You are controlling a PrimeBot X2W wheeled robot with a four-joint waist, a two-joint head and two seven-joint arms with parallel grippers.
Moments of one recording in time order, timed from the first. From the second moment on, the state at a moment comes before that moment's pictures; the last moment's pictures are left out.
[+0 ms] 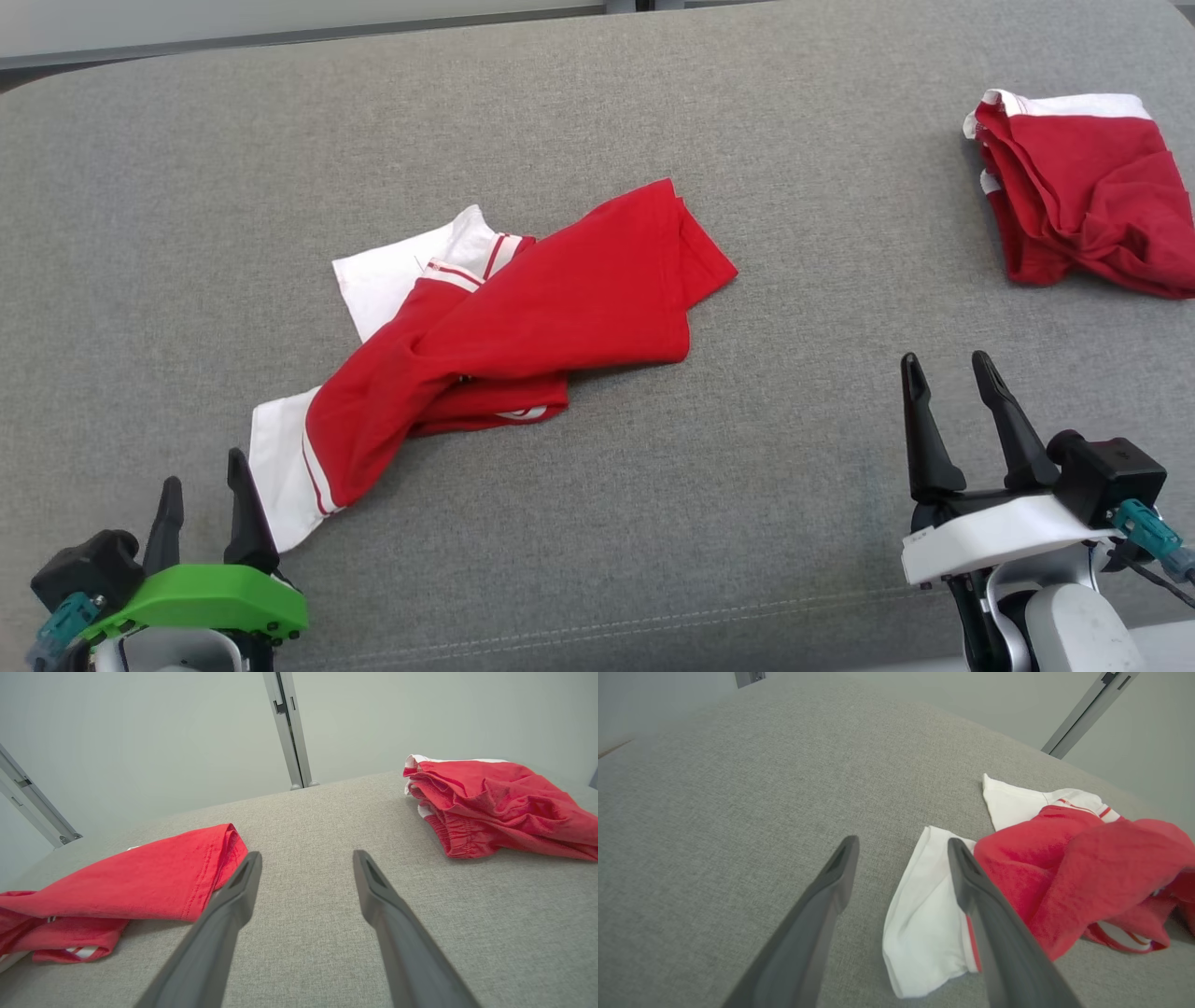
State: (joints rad) left arm -0.05 0.33 -0.26 0.20 -0.85 0.27 -0.24; right arm -0.06 -0.05 0.03 0.04 0.26 0.13 -0.19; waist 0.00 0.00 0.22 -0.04
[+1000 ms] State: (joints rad) left arm 0.02 0.39 -0.28 -0.01 -0.54 0.21 -0.23; right arm 0.03 -0.05 0.07 -0.01 0.20 0.13 -0.15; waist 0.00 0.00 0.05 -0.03
